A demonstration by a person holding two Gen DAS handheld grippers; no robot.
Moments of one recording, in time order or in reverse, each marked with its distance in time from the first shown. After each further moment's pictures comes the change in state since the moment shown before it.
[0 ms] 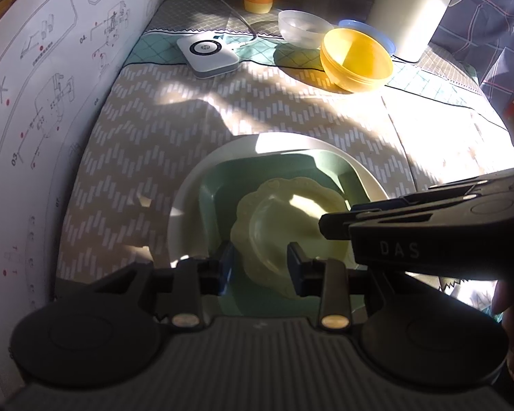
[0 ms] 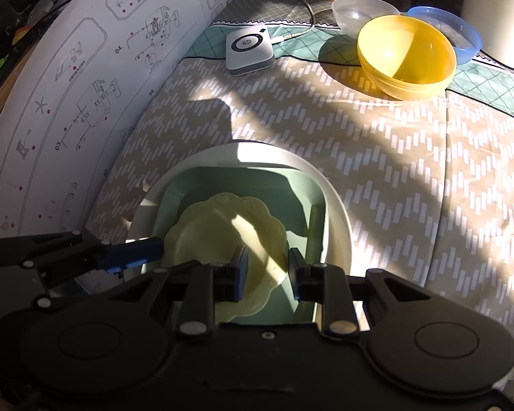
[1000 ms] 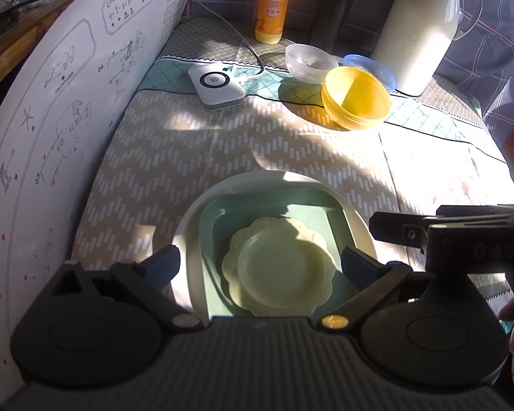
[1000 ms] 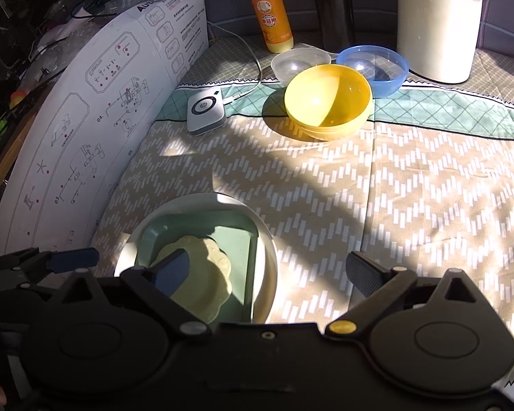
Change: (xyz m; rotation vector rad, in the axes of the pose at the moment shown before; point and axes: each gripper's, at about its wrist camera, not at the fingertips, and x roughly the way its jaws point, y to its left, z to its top) left arm -0.027 -0.010 0.013 -0.056 -0.070 0.025; right arm -0.066 -0.050 -0.013 0.103 -0.174 -0.032
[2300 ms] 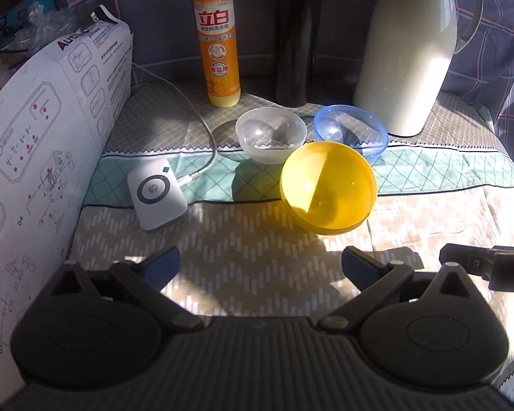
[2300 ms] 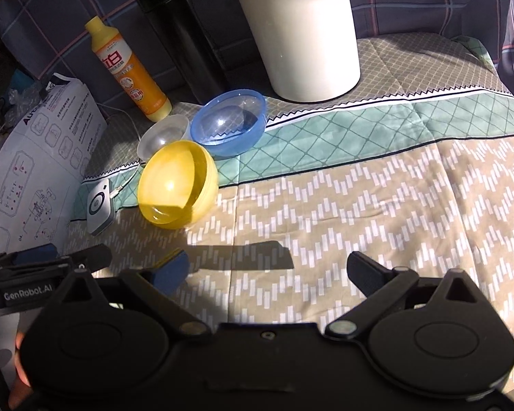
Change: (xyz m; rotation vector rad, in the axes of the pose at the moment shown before) left arm 0.065 -0.080 0.117 0.132 -0.083 0.073; right arm -0.001 -0.137 0.047 0.281 -0.097 -0.102
